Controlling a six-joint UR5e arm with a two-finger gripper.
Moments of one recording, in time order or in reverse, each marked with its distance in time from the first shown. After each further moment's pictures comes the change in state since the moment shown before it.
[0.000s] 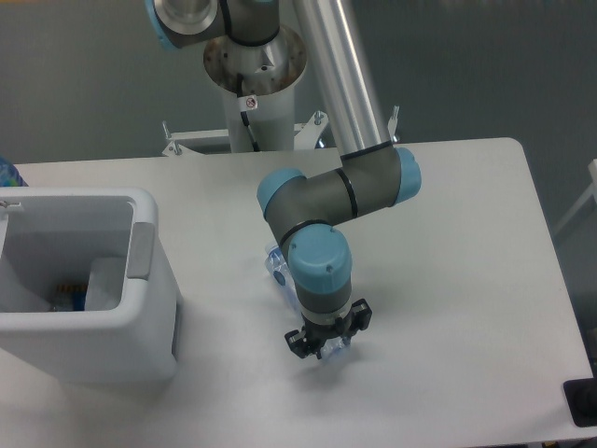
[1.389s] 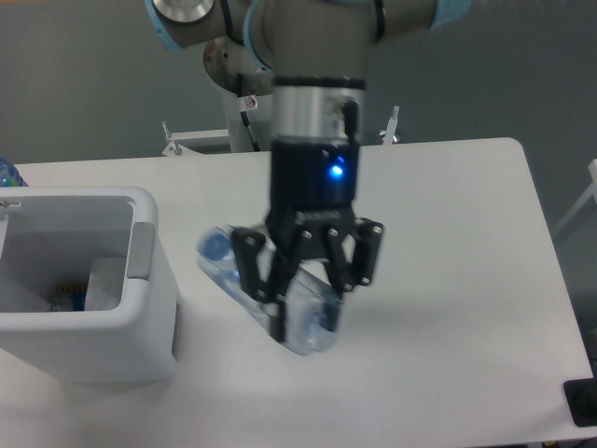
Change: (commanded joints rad) arm -0.032 0.288 0.226 0.046 -0.426 -0.176
